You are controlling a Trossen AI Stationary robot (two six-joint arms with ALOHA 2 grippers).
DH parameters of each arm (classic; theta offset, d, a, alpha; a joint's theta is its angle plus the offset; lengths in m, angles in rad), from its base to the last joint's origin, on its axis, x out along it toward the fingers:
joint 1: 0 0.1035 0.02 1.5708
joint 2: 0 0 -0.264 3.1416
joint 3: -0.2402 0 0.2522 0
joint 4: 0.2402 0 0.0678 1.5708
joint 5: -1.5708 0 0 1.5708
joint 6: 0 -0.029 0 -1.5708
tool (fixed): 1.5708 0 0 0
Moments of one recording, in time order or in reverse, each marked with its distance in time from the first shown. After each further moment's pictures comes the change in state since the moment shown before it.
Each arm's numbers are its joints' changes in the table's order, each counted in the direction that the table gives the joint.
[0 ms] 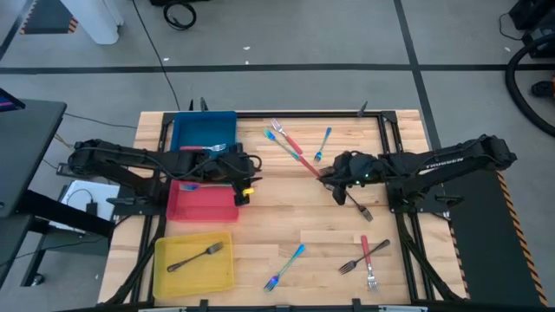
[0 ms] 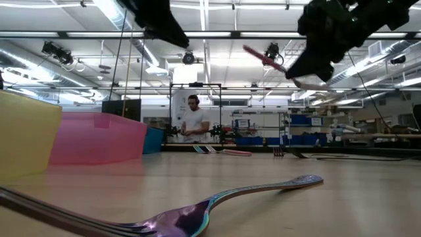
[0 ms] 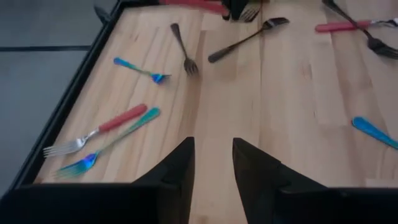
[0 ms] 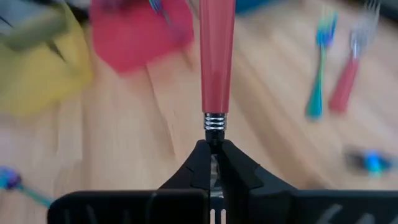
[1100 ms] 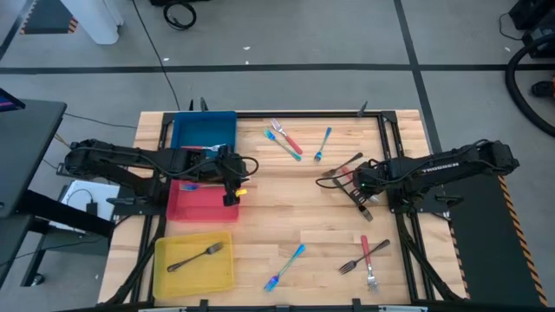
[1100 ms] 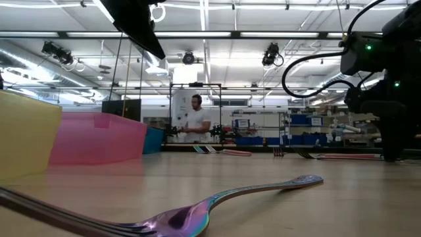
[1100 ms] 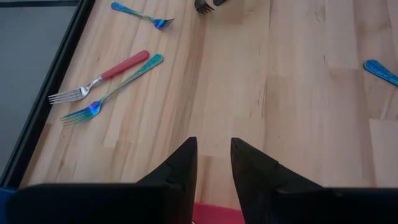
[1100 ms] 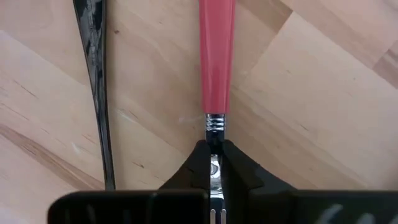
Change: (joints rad) left arm 0.000 0.054 0.000 0.237 0.000 0.043; right arm -0.120 0.003 0.243 0.592 0.071 -0.525
